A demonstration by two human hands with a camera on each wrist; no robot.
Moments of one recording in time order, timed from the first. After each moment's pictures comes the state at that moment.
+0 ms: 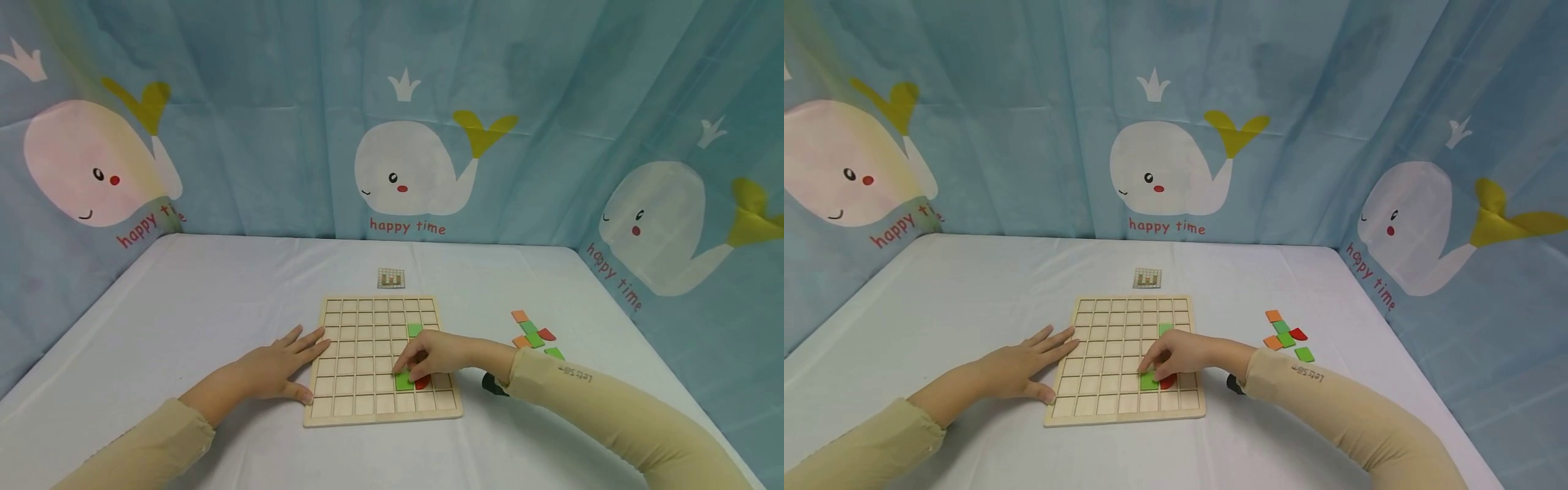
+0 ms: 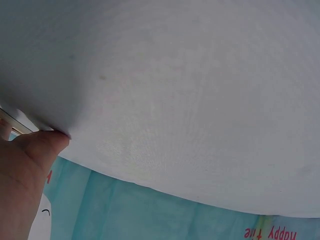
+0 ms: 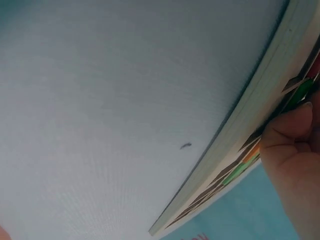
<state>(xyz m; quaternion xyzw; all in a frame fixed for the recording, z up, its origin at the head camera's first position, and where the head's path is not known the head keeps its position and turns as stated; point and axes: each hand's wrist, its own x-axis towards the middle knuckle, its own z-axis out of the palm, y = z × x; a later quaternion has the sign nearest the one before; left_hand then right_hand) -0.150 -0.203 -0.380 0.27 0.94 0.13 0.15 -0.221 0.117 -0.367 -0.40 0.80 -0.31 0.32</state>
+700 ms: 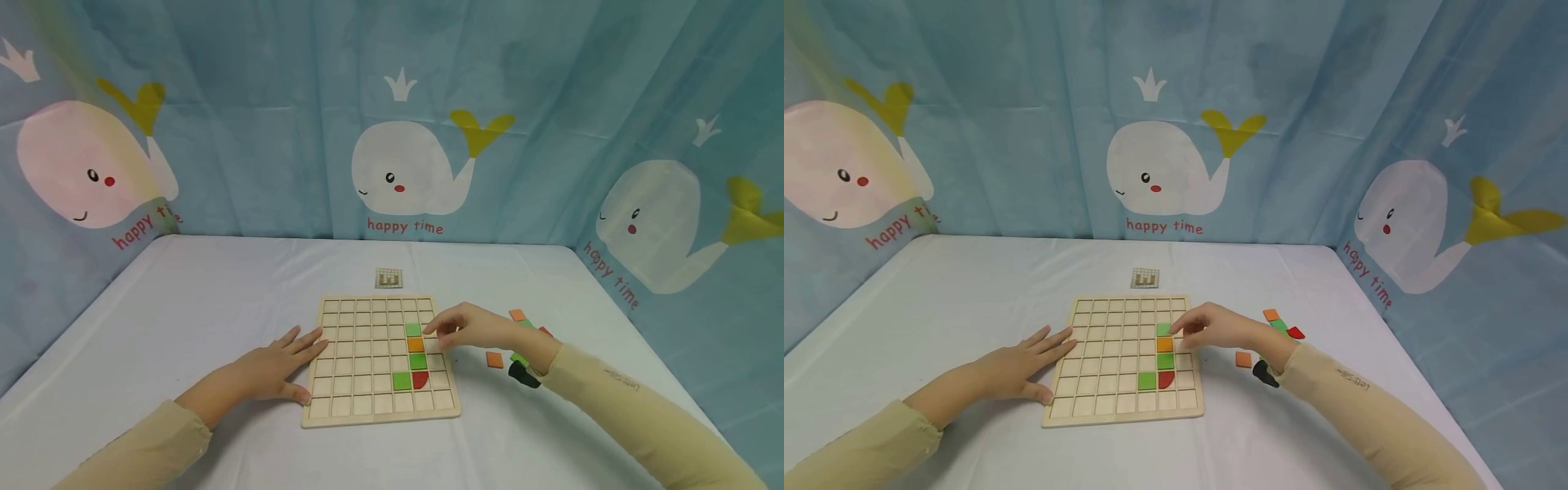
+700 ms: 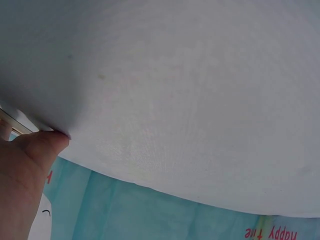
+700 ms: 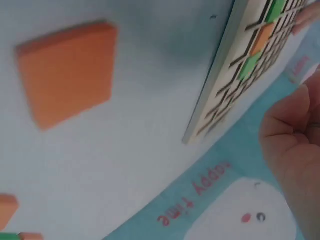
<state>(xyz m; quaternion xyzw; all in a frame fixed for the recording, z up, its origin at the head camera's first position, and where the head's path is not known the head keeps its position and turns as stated) -0.153 -0.204 -0.384 0.26 0.94 0.13 0.16 -0.238 0.170 -0.341 -0.33 0.82 -0.37 0.27</state>
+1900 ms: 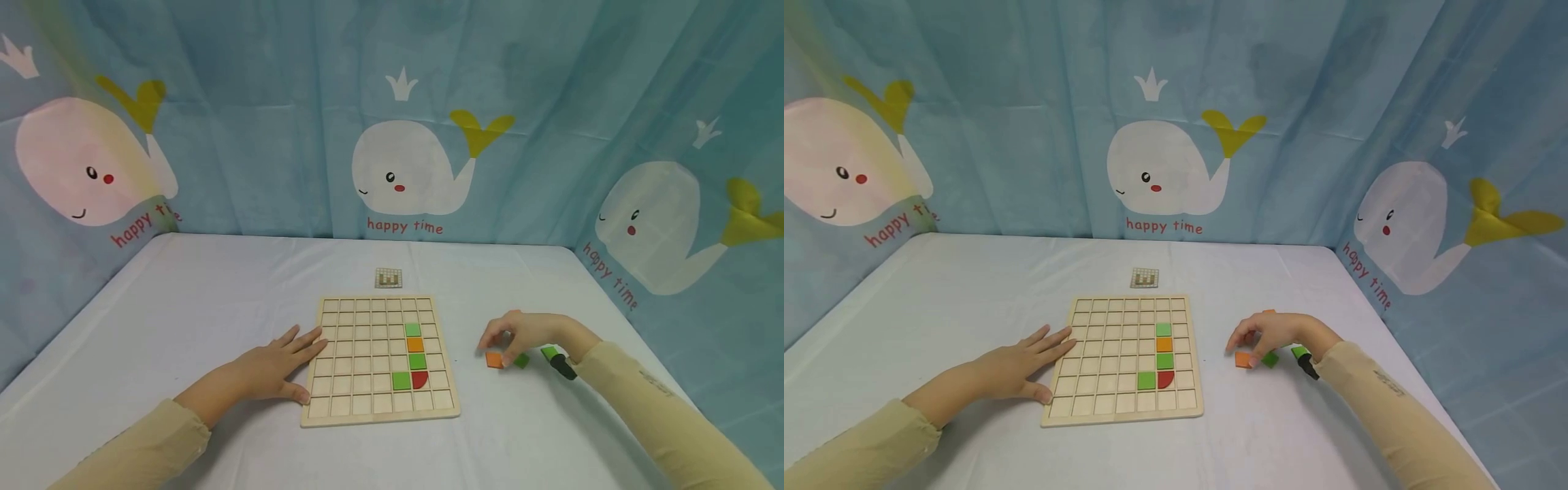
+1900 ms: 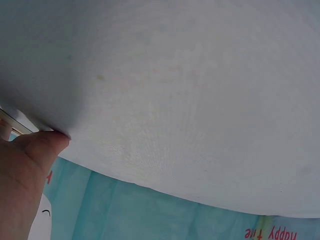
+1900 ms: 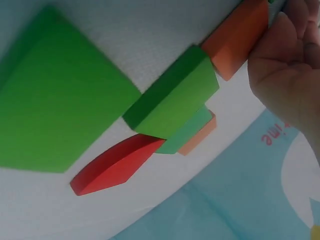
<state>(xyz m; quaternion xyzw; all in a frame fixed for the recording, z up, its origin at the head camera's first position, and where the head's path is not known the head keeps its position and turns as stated) -0.154 -0.206 -0.386 0.27 0.94 0.13 0.15 -0.268 0.261 -0.358 -0.35 0.84 -0.25 0.33</state>
